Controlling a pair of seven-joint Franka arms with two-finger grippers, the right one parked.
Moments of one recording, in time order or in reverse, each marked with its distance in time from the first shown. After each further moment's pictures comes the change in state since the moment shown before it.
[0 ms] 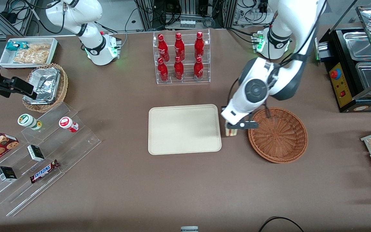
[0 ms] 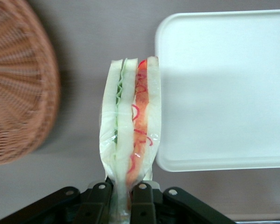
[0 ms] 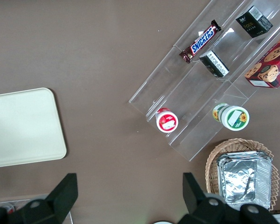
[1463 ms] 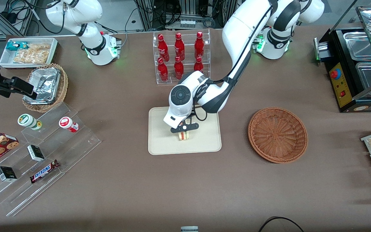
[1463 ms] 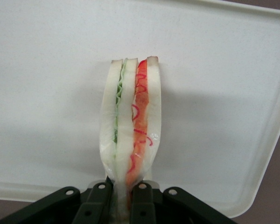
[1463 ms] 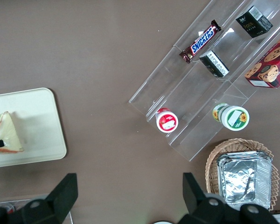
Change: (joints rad) arm -0.273 0.463 0.002 0.514 0.000 0.068 -0.420
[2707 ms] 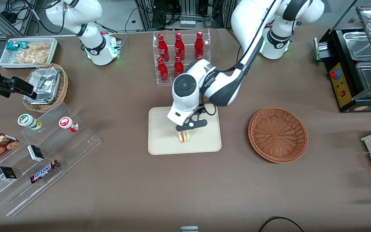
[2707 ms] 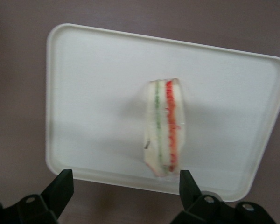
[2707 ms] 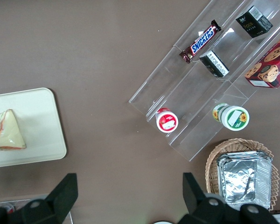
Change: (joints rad) arm 0.011 -0.146 0.070 0.024 0.040 -0.236 -0.002
